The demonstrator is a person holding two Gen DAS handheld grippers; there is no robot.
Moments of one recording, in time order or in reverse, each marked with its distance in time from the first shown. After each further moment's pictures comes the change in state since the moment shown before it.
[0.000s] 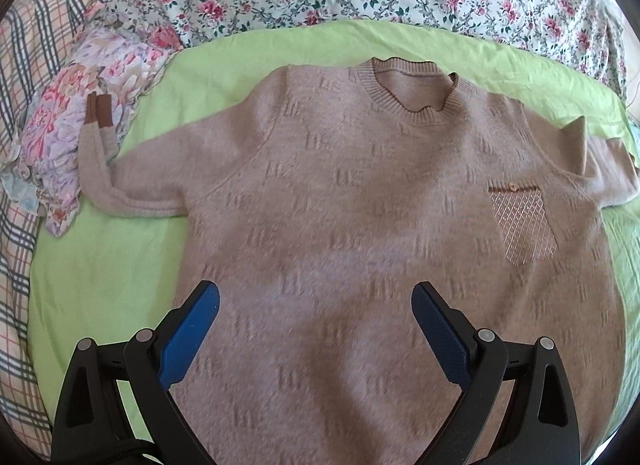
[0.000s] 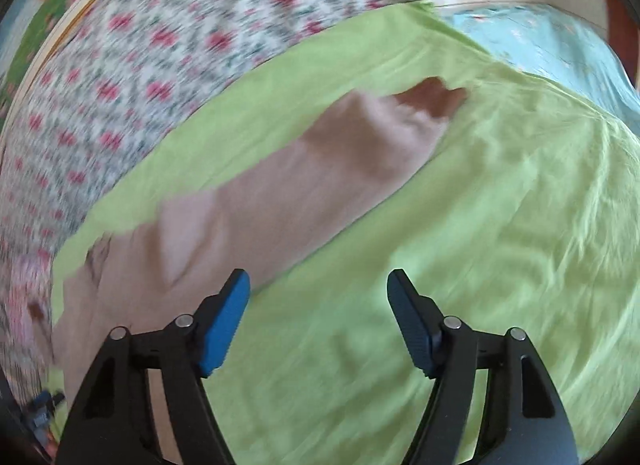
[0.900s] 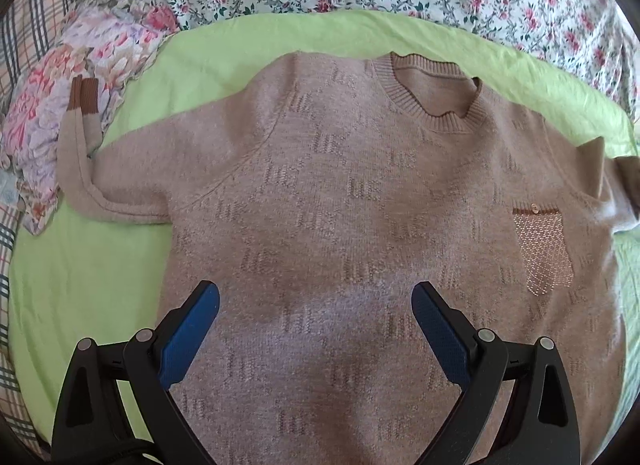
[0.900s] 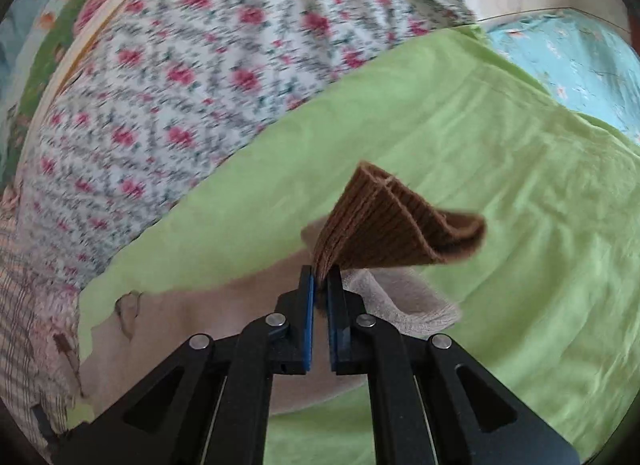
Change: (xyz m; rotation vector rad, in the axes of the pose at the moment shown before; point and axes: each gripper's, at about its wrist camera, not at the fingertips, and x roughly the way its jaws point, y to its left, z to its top) left arm 0.036 0.019 0.017 -0.053 0.017 -0.036; right arm 0.004 0.100 0.022 -0.104 -0.008 0.226
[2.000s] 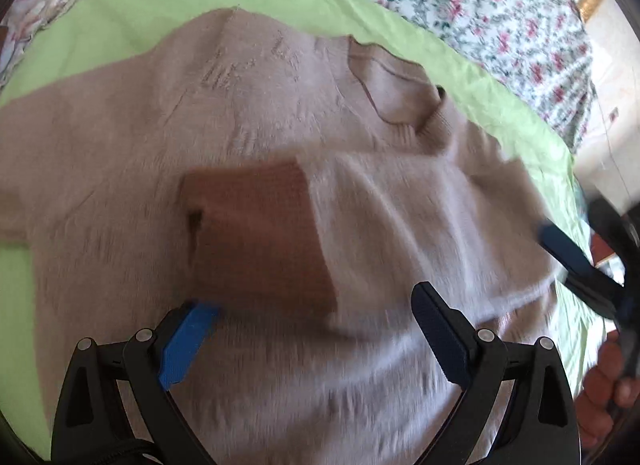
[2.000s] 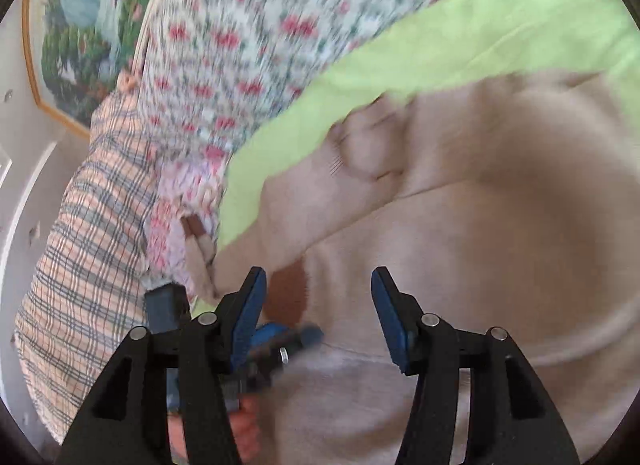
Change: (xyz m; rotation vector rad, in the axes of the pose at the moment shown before) left arm 0.076 -0.005 0.044 -0.094 0.056 -0.394; right arm 0.067 0.194 -0.122 -0.025 0.284 0.440
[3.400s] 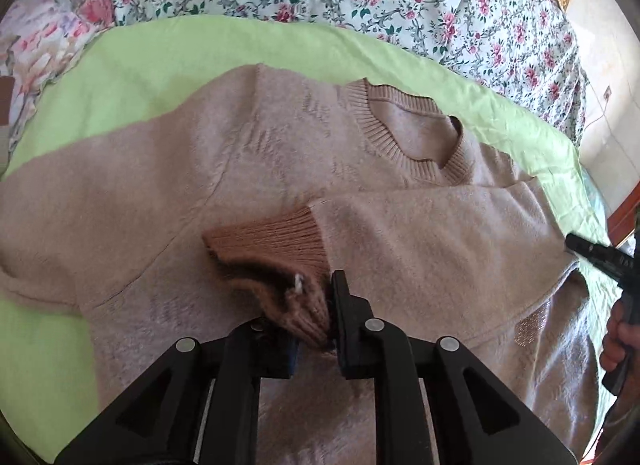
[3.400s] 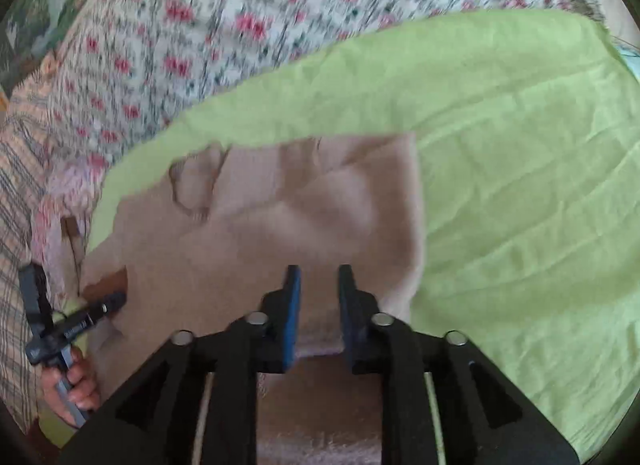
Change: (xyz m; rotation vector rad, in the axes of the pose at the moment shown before) left arm -0.018 0.028 0.002 0.119 -0.108 0.065; right arm -0.021 -0.089 0.014 -0.147 0.005 -0.489
